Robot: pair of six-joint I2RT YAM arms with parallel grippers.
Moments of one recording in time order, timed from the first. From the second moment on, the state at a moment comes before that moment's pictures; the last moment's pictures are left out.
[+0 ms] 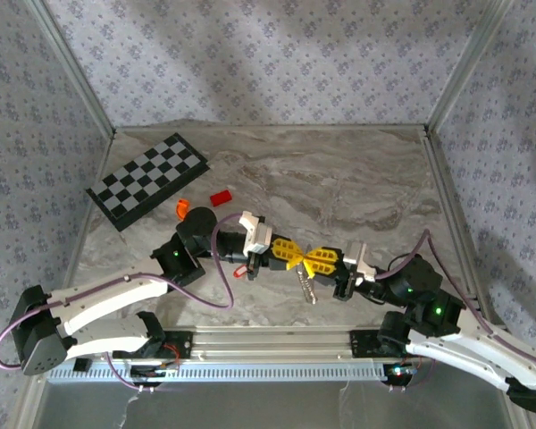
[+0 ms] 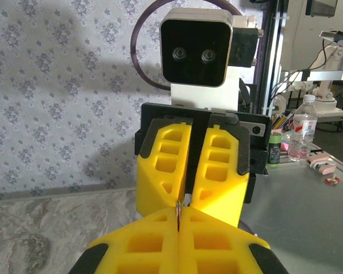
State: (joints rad) left arm -1.02 1.10 0.81 0.38 0.73 -0.04; right arm 1.07 0.39 0.54 -0.02 -0.17 -0.08
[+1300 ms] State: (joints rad) left arm -1.02 0.98 0.96 -0.37 0.52 0.19; right arm 1.27 0.86 1.19 -0.87 0.14 -0.16
